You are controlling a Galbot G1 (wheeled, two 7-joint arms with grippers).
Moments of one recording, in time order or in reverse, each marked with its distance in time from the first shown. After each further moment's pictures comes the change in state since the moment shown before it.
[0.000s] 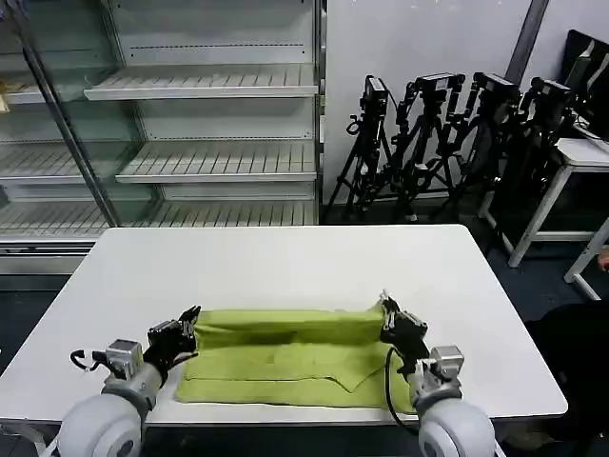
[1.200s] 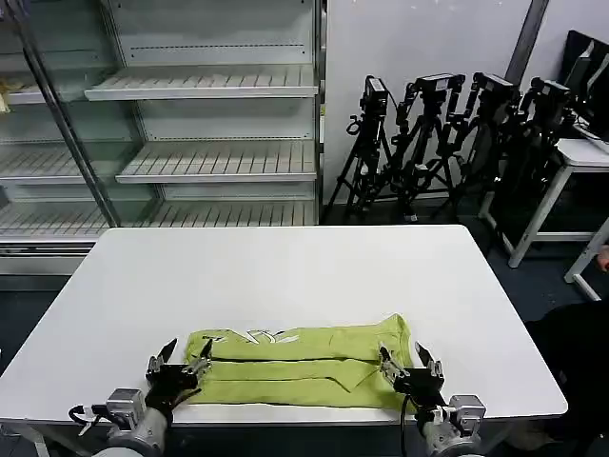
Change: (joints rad) left arm 0.187 -0.226 -0.029 -0.056 0.155 -0.062 -0.027; right arm -0.203 0.063 0.082 0.101 0.035 -0.049 0.009
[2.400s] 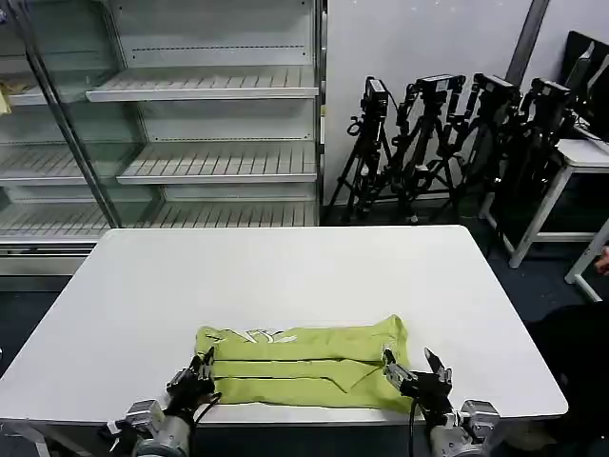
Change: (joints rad) left arm -0.020 -0.122 0.026 0.127 -0.085 -0.078 0.011; right arm -0.033 0.038 0.030 0.038 0.039 -0.010 0.015
